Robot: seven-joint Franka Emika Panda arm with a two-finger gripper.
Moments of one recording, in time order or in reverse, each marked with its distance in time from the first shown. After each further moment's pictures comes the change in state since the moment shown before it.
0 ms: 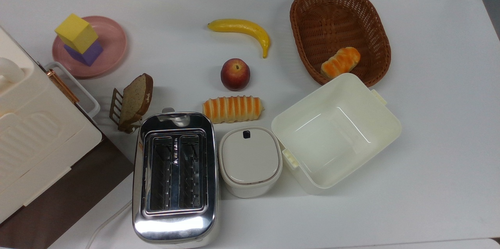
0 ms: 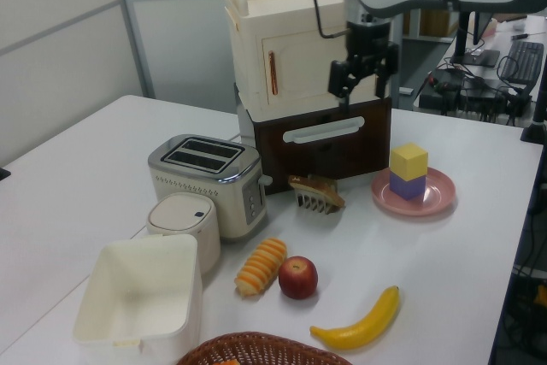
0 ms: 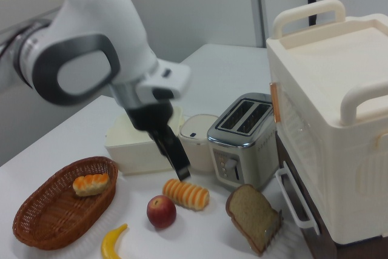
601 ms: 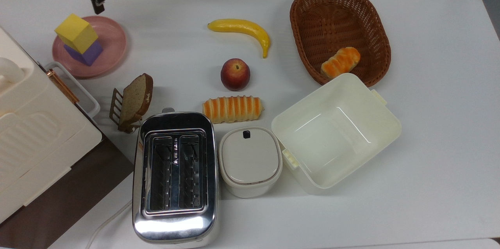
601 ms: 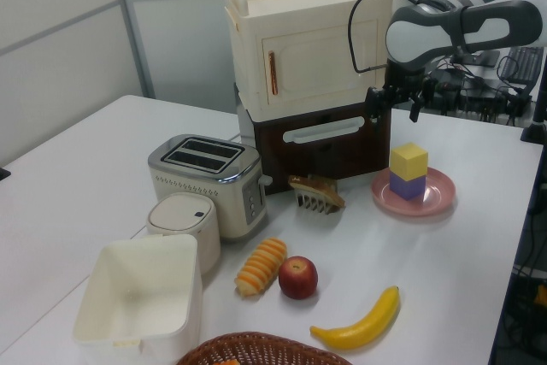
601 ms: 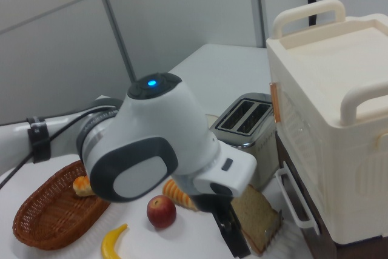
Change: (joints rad) arm -0.223 0.031 -0.001 -0.258 -0.008 0.381 0.026
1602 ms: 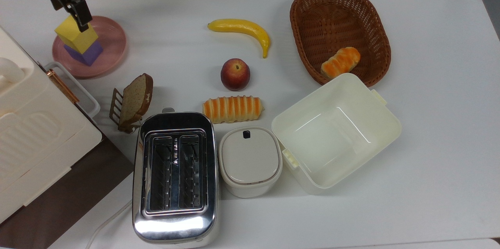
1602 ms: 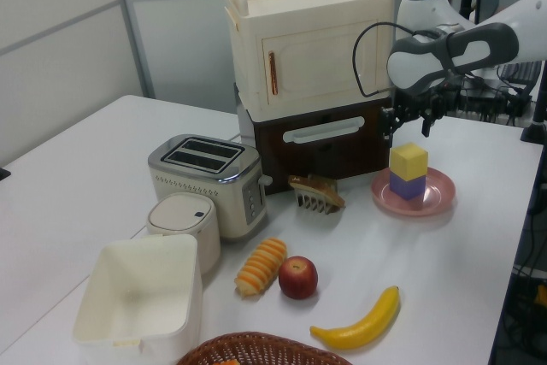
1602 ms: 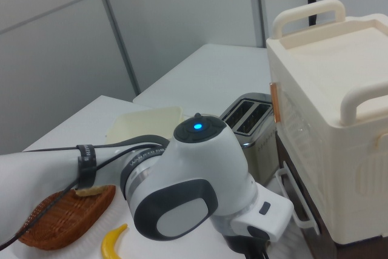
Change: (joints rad) arm -0.073 0.135 0.000 -0.001 -0.054 0.091 0.002
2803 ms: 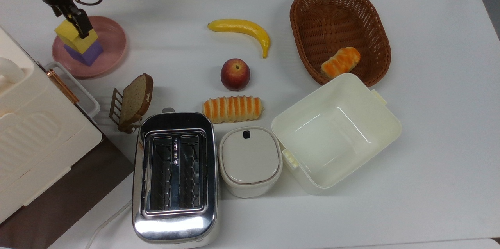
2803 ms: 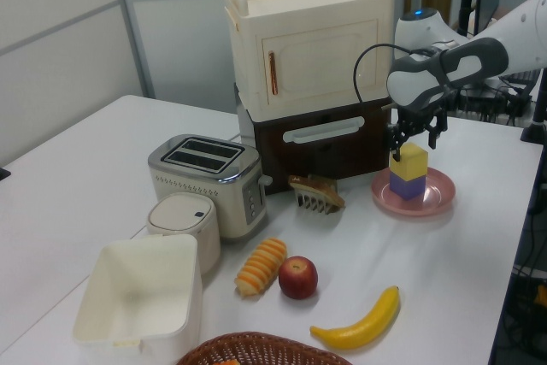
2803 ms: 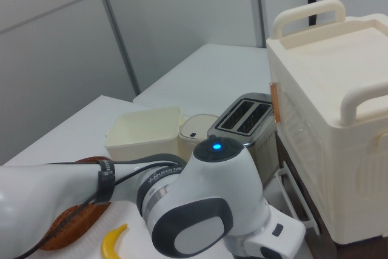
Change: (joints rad) arm -0.024 0.070 0.001 -0.001 -0.052 0.010 0.002
